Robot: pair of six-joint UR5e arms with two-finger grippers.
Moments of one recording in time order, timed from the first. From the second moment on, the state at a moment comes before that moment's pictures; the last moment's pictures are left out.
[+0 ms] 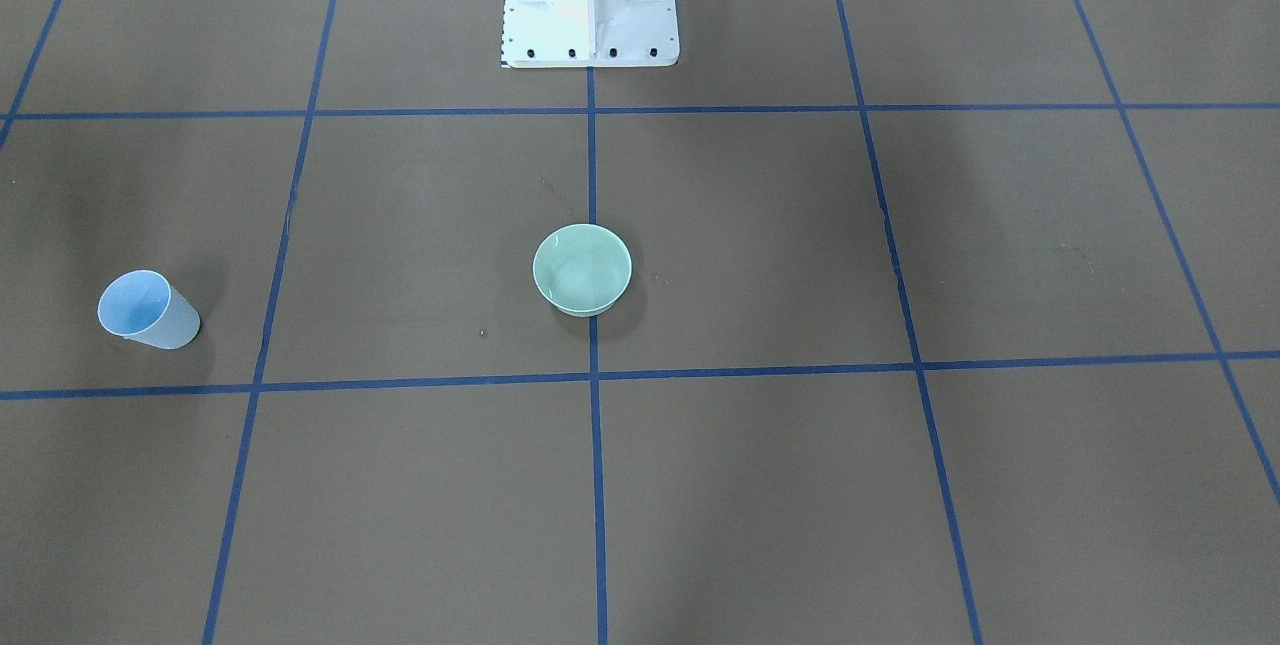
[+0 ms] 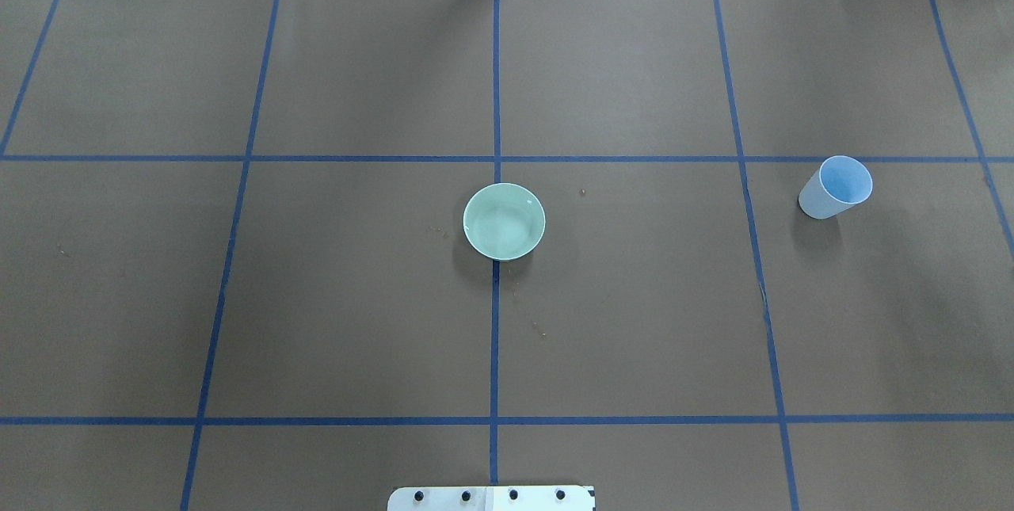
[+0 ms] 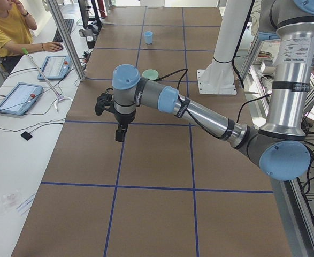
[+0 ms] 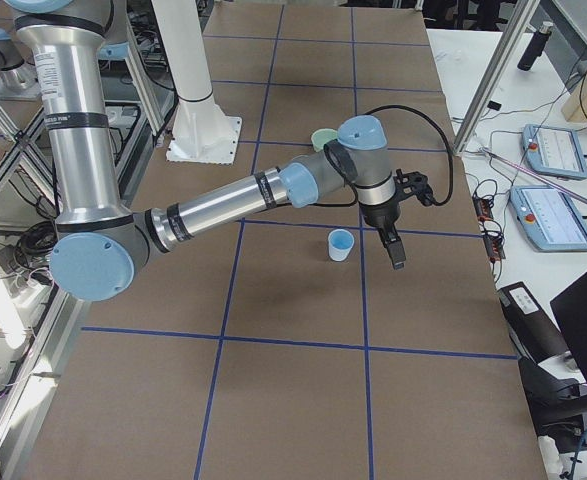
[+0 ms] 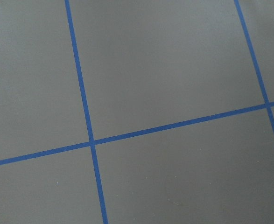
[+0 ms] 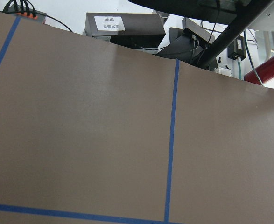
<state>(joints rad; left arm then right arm) -1.52 -1.66 -1.94 -1.42 -2.39 -0.11 1.47 -1.46 1.83 -1.49 2.06 0.09</state>
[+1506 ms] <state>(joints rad) -0.80 -2.14 -1.84 -1.43 -2.09 -0.93 1.65 -1.54 1.54 -1.59 2.26 -0.30</state>
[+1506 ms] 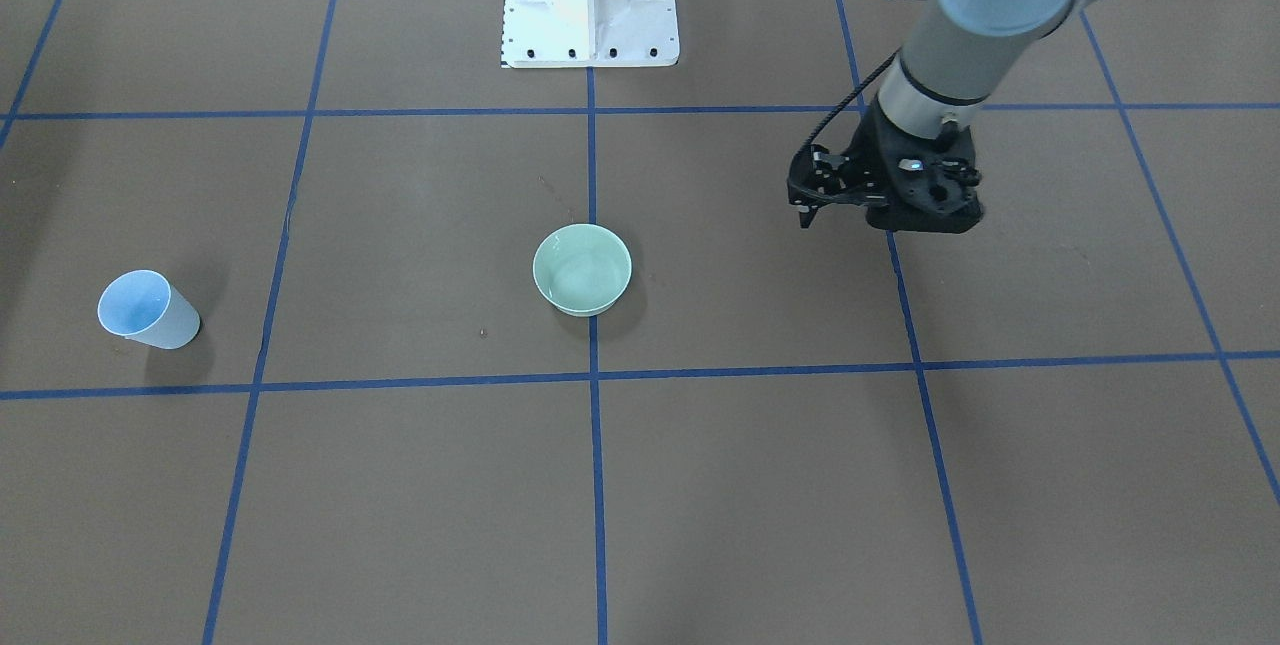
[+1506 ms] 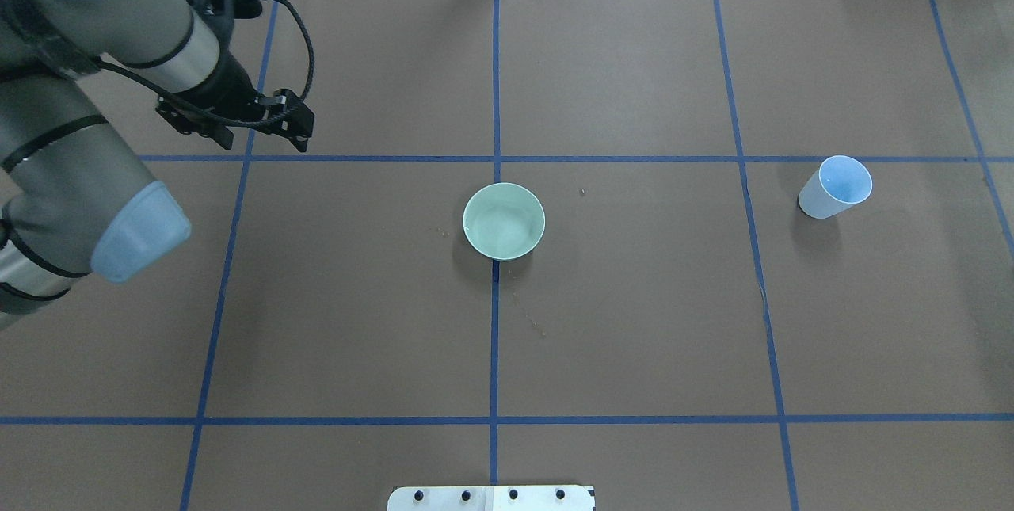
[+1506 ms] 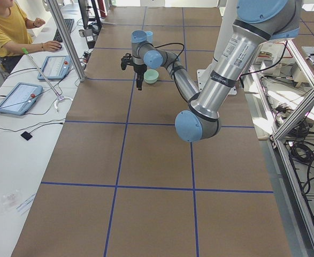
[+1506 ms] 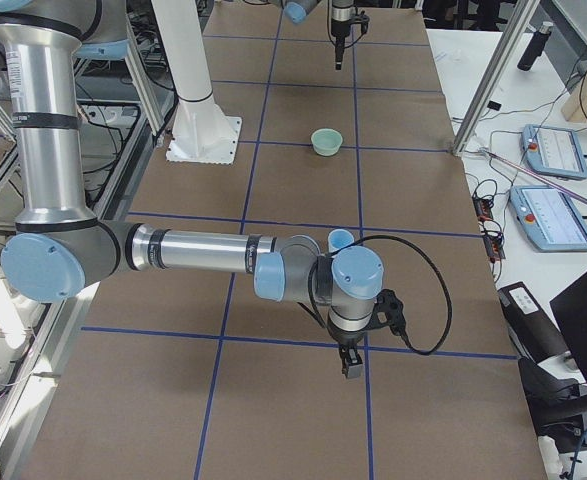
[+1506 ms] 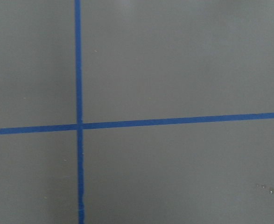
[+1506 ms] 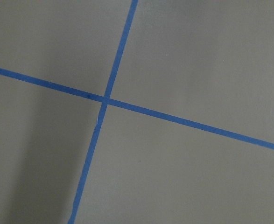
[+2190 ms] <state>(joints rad) -0.61 -2.33 -1.57 -1.60 -1.97 -1.15 1.65 -1.54 1.54 -1.59 2.27 -0.30</state>
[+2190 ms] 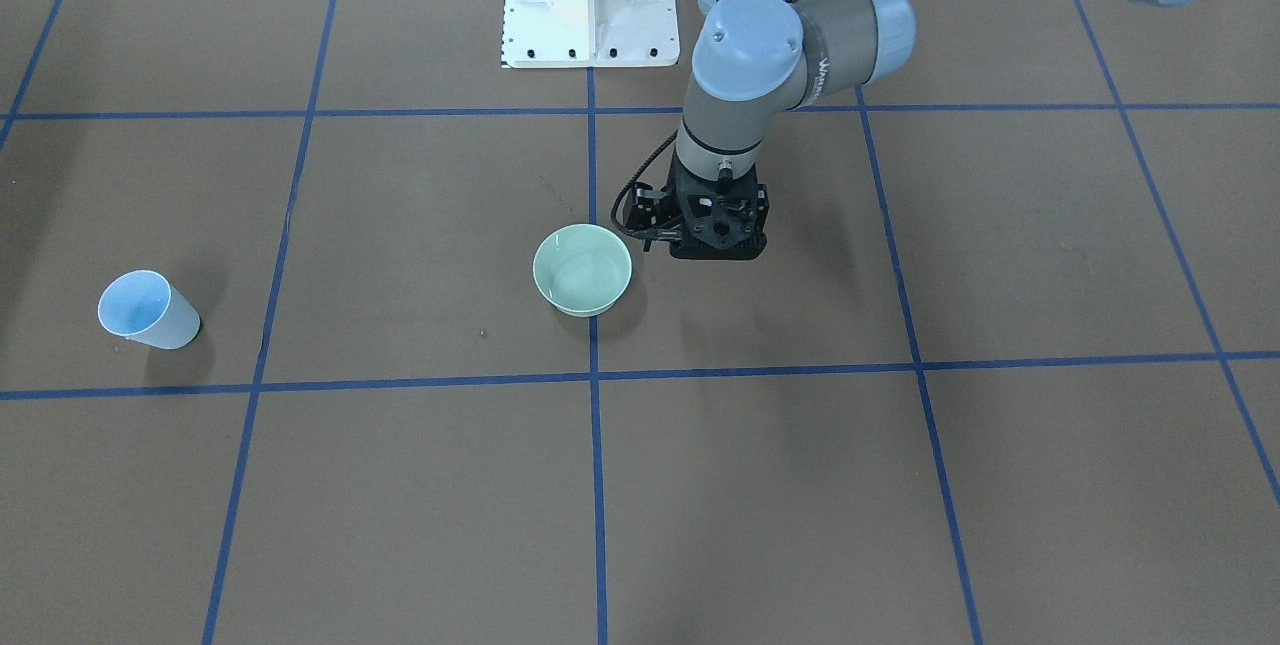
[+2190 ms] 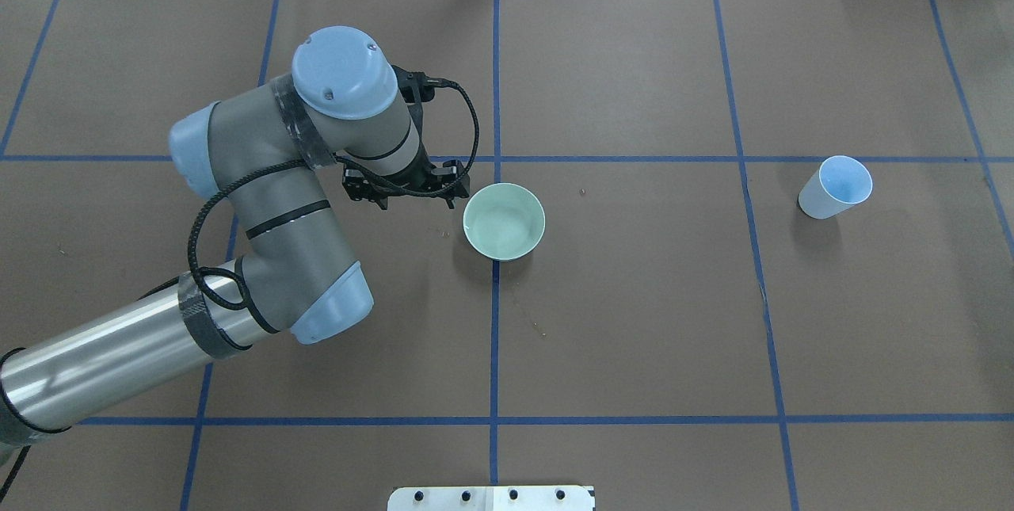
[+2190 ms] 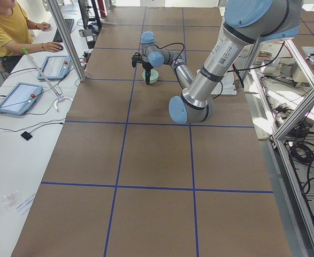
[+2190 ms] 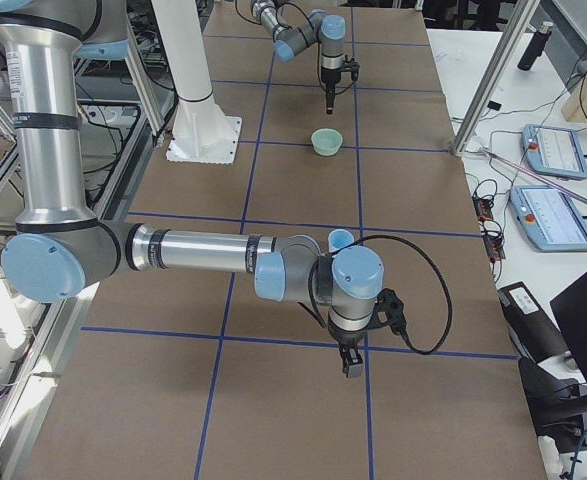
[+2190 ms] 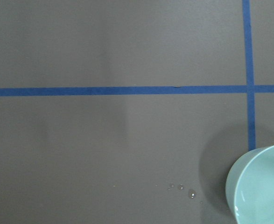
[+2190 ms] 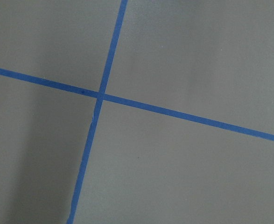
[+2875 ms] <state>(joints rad) -0.56 -2.43 -1.39 -1.70 -1.94 -1.20 1.65 -1.54 1.54 -1.59 2.27 -0.30</state>
